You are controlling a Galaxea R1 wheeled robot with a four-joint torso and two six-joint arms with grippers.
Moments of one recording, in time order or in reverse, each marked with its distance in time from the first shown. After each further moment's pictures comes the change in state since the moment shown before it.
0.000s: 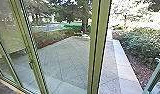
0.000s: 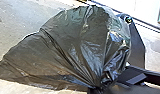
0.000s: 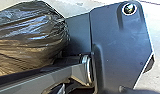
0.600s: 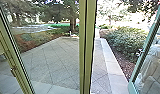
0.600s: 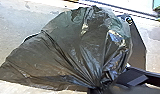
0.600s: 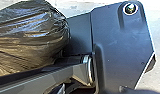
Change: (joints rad) left arm -0.008 -0.001 -0.001 0.000 0.003 0.000; right arm -0.001 0.006 -0.001 -0.001 0.001 0.000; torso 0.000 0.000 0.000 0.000
